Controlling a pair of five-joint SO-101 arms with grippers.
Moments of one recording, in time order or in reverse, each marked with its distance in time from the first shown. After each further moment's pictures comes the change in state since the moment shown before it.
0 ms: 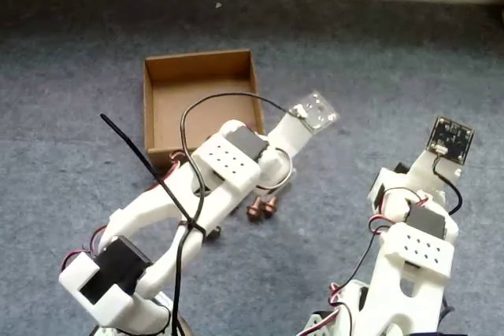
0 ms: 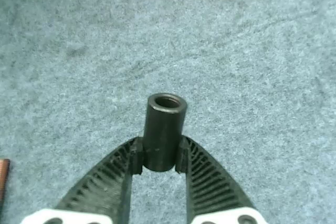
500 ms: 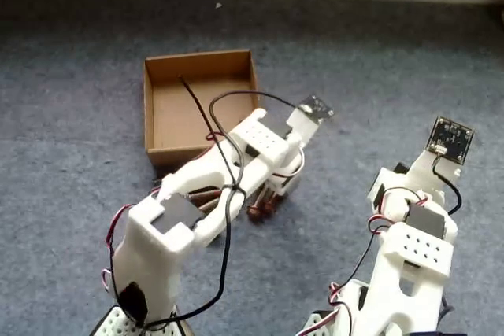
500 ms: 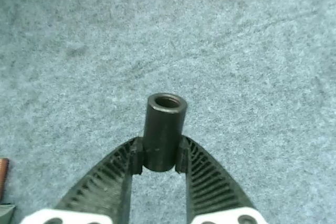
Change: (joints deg) left arm -0.5 30.0 -22.2 6.4 7.9; right arm 0.0 0.0 0.0 0.0 0.0
